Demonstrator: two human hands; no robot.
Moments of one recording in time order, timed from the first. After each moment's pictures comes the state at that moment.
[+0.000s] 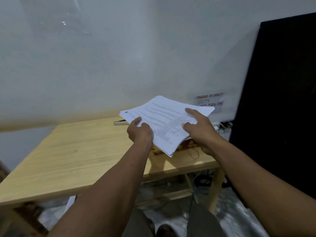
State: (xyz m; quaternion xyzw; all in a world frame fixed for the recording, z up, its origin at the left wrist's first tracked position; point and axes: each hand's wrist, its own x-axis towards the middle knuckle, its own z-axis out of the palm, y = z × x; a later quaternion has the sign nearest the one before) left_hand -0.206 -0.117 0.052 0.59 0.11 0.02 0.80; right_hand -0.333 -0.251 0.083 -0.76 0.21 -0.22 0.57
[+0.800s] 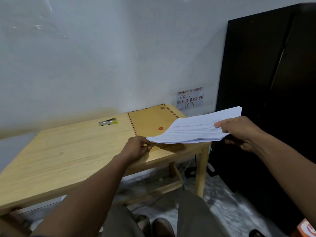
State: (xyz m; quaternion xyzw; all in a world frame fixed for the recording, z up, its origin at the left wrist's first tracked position) left_hand -0.218 -0.092 -0.012 0.88 -0.40 0.00 0.26; right_hand -0.462 -0.327 0.083 -0.67 0.37 -0.23 0.60
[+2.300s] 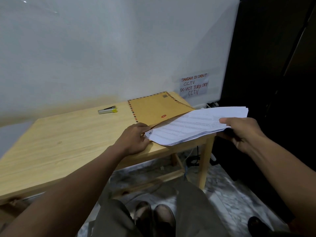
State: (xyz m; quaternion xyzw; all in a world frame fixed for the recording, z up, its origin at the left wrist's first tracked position) left_hand -0.213 -0.079 -0.010 0.87 -0.46 0.06 0.16; right_hand -0.441 -0.316 0.048 -0.50 0.39 -0.32 0.70
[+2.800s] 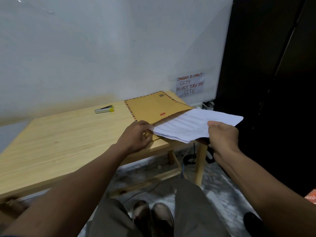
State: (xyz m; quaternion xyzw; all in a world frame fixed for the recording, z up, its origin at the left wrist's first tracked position) left_hand -0.226 -0.089 -0.011 0.84 -0.50 0.10 0.17; right_hand -0.427 -0.277 0.006 -0.55 0.43 -0.38 0.61
